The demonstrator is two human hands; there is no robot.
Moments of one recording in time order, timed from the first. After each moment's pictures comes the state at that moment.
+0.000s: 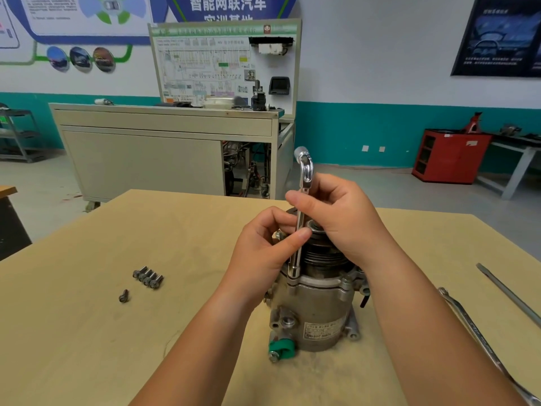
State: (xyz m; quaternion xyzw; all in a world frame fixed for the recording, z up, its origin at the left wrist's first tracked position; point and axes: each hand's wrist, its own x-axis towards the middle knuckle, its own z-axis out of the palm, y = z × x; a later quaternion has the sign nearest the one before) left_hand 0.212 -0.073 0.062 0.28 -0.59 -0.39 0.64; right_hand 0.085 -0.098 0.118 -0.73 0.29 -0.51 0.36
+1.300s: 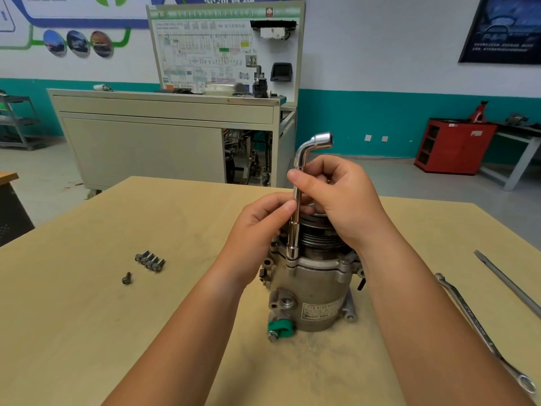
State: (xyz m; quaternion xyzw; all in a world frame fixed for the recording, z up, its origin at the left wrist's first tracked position) left_hand 0.217 -0.072 0.067 0.27 -0.62 -0.42 0.61; right_hand 0.088 -0.094 0.117 -0.67 0.28 -0.54 0.42
